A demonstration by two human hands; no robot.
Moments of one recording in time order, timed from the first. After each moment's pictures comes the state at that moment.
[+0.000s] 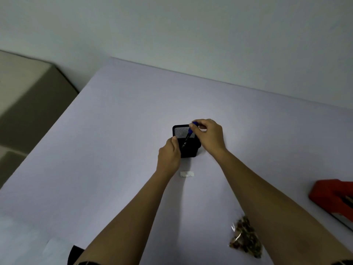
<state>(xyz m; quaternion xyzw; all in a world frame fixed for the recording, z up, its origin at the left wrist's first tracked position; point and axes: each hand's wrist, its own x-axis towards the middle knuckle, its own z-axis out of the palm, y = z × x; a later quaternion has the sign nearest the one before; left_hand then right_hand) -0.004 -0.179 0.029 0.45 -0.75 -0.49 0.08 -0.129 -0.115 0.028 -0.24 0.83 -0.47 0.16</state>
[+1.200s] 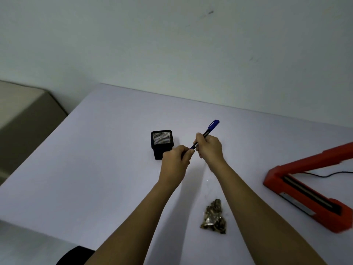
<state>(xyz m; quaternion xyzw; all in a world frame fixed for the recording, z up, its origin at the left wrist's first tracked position) 0.016 -0.068 0.117 0.26 -0.84 -0.44 0.18 -0.083 -0.002 0.125 -0.08 0.79 -0.56 0.21</state>
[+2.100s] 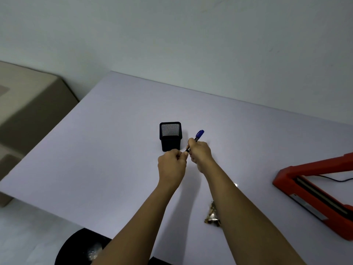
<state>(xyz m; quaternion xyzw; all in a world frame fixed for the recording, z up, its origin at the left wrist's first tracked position) 0.035 -0.069 0.095 0.43 -0.77 -0.44 0.16 -0.066 -0.036 0.076 0.00 0.77 -0.53 0.35</state>
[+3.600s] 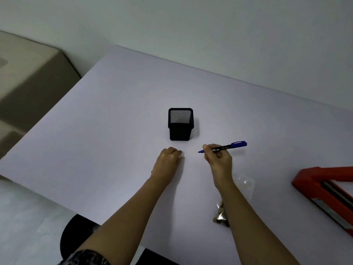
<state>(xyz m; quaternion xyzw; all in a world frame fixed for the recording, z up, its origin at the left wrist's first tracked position) 0.054 -0.123 -0.015 0.27 -0.93 -0.26 0.07 -0.049 -0.004 0.009 0.01 0.66 -0.71 0.25</state>
